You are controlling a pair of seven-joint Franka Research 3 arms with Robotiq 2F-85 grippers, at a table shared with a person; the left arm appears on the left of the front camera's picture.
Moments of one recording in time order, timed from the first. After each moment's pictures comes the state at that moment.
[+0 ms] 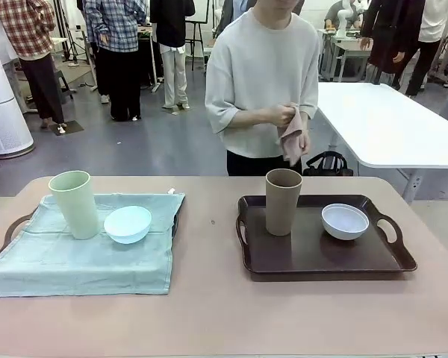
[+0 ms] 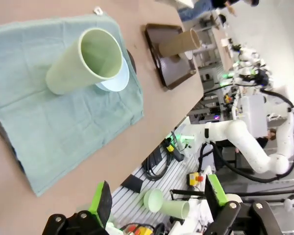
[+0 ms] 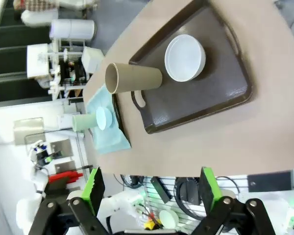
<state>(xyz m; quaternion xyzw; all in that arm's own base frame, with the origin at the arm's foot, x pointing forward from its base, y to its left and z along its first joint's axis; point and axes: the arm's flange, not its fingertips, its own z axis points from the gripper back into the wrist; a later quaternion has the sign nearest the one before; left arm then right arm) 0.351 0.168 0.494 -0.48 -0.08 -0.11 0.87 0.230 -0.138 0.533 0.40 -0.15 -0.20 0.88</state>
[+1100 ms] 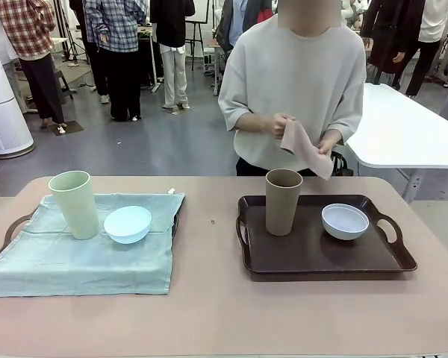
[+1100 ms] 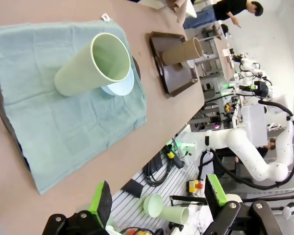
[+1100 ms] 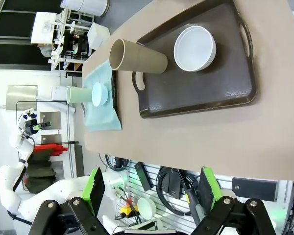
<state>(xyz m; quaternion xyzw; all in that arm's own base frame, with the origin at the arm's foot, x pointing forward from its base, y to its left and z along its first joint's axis) 0.345 0.181 0.495 -0.48 -0.09 -0.09 0.87 0.220 -0.139 0.527 0.40 -0.16 -0.11 0.90</state>
